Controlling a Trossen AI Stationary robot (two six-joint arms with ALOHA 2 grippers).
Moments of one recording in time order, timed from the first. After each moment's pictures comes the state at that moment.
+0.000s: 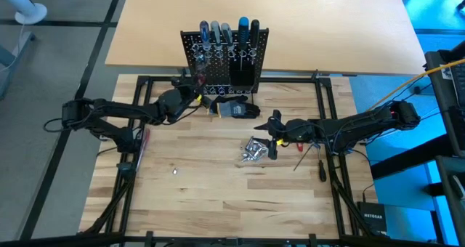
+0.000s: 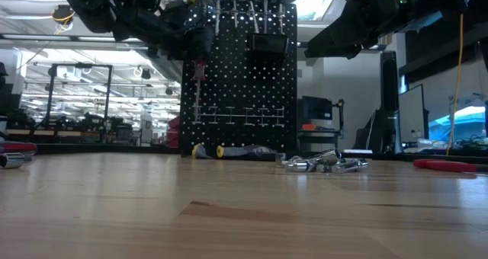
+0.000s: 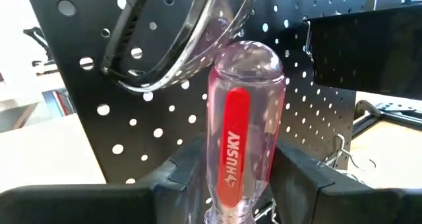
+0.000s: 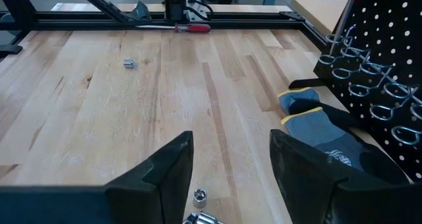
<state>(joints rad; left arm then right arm) 0.29 1.34 0.60 0.69 -0.75 0.07 0.11 1.16 0.60 0.18 0.25 0.04</state>
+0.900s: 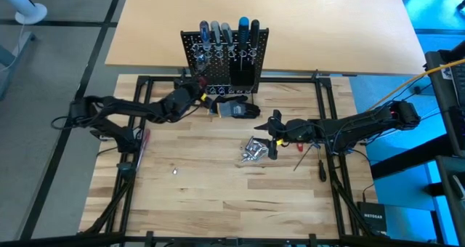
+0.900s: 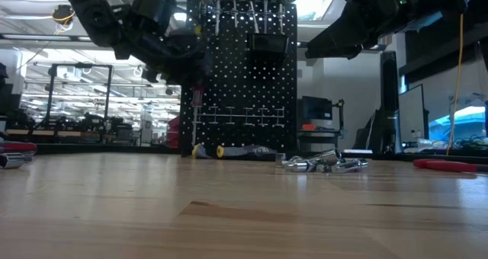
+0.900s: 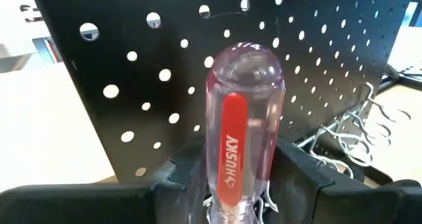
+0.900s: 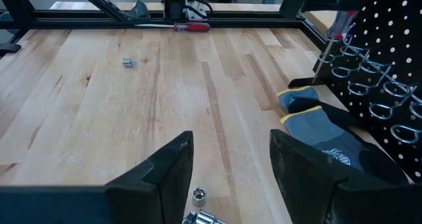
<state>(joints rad) 0.37 1.44 0.58 0.61 -0.69 -0.11 0.10 1.16 0.60 0.17 0.25 0.04</state>
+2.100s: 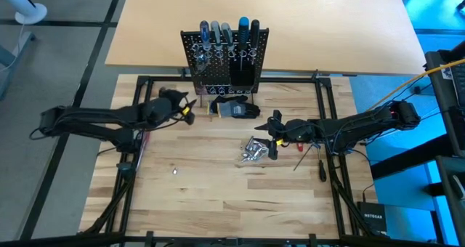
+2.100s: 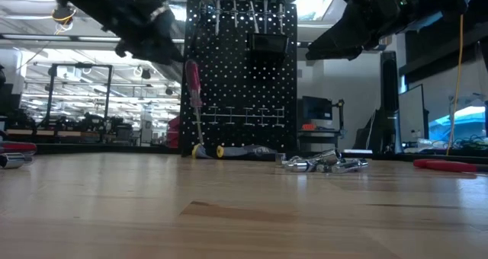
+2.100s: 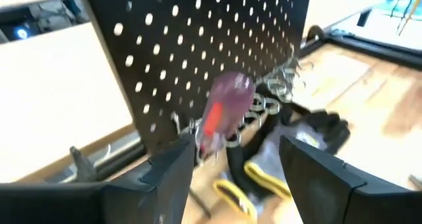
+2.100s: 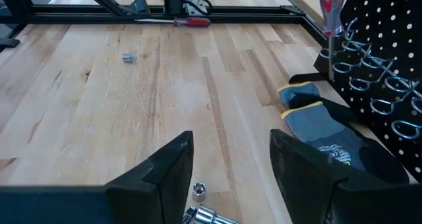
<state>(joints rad) 0.16 0.95 0.58 -0.05 -0.68 -0.23 0.11 1.16 0.61 0.16 0.25 0.05</state>
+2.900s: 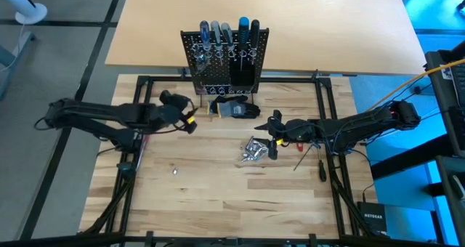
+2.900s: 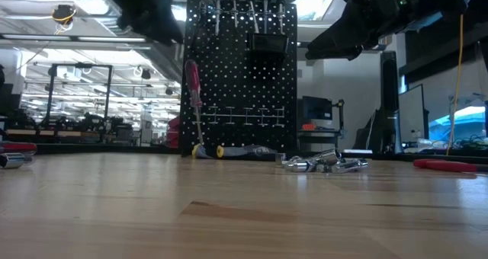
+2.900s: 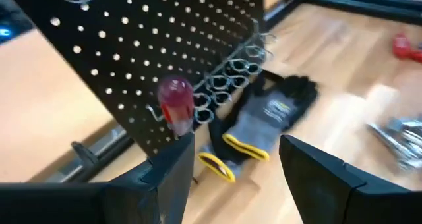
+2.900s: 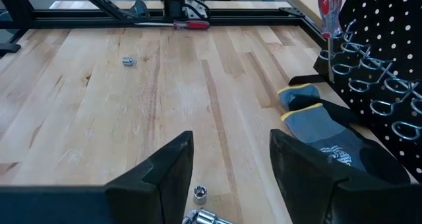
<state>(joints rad) -0.02 1.07 0.87 -0.48 -0.76 -0.33 0.10 1.16 0.61 0.16 0.25 0.06</state>
